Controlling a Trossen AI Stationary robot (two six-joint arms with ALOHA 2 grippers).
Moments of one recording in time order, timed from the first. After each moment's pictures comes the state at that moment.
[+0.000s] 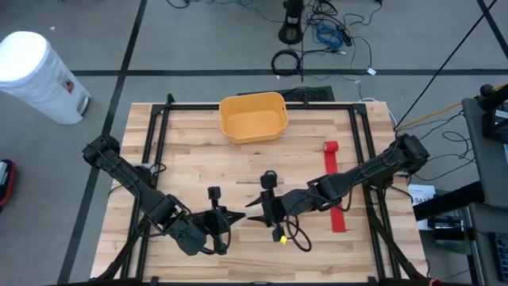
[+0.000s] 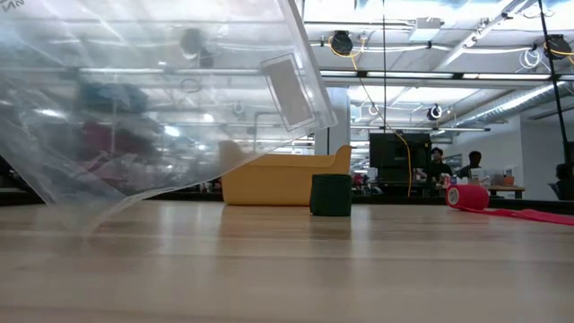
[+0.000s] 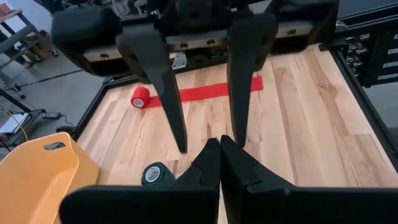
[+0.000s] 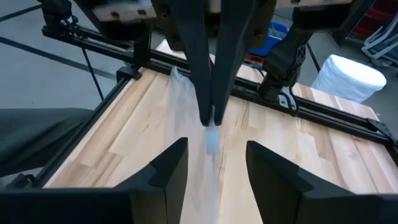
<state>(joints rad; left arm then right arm) -0.68 1.54 1.32 -0.37 -0.82 -0.14 0.40 1.65 1.33 -0.07 0.28 -0.09</state>
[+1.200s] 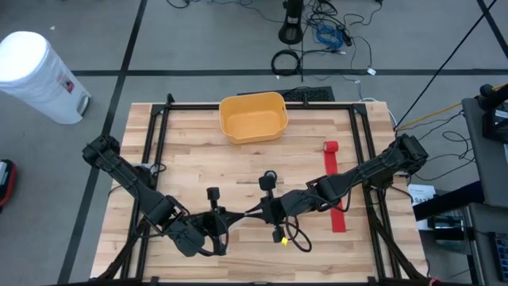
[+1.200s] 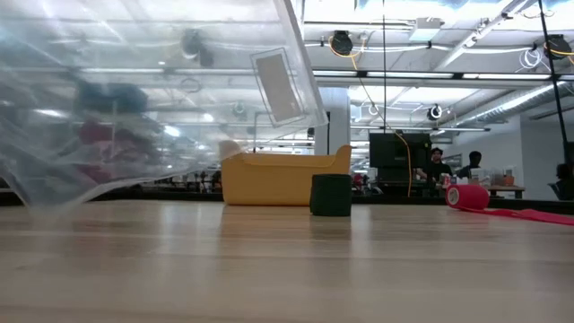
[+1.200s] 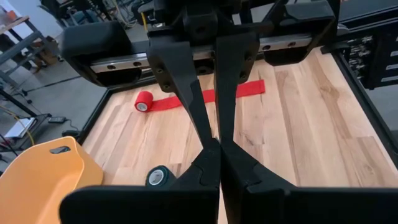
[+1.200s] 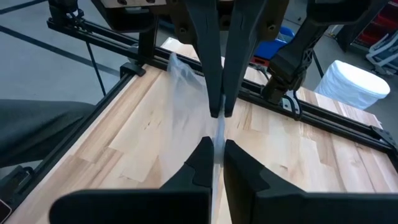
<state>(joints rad) -0.69 1.54 1.32 -0.35 -0.85 -0.11 0.40 1.66 1.33 -0.07 0.26 -0.13</state>
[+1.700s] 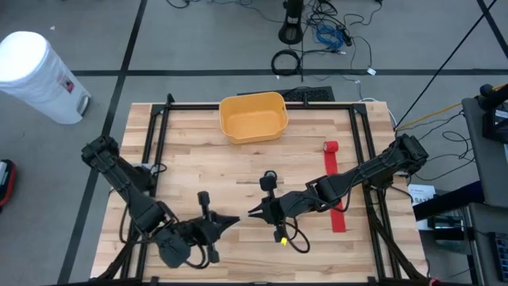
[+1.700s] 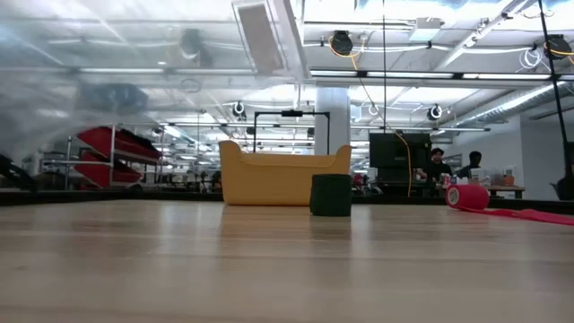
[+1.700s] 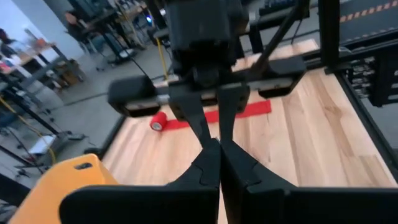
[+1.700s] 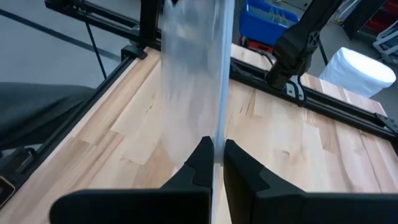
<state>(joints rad) -0.78 1.54 1.38 -0.35 -0.99 -0.06 0.40 1.66 1.33 -0.14 0.26 -0.12</state>
